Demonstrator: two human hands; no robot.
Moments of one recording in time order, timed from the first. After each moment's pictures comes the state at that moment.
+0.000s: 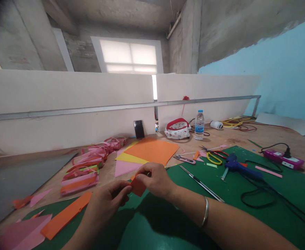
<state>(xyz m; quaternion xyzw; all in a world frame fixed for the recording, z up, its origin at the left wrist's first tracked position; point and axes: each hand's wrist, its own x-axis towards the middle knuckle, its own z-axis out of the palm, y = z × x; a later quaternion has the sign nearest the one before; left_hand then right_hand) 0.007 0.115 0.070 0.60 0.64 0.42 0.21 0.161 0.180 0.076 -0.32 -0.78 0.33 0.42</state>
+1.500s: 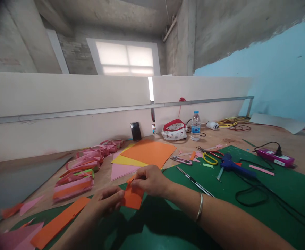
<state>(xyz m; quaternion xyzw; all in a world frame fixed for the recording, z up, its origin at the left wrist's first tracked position) 0.003 0.116 0.077 0.55 0.59 0.43 0.41 0.161 0.191 0.074 -0.29 -0.77 0.44 0.35</state>
